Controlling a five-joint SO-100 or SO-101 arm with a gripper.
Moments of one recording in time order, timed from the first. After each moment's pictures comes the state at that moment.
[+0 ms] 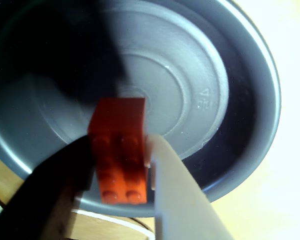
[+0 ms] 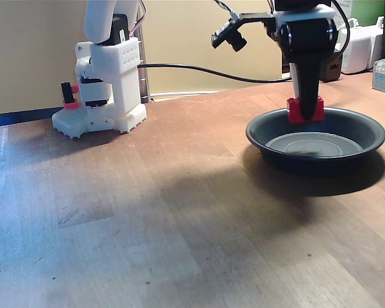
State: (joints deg) arm -58.4 70.7 69.2 88.8 66.9
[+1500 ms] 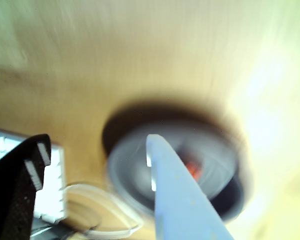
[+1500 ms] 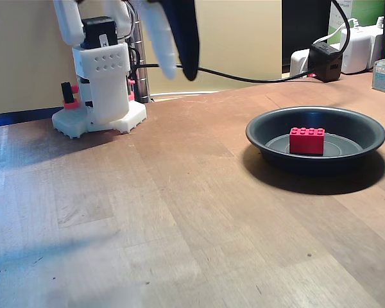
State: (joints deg) arm -23.1 108.1 90.4 96.8 4.1
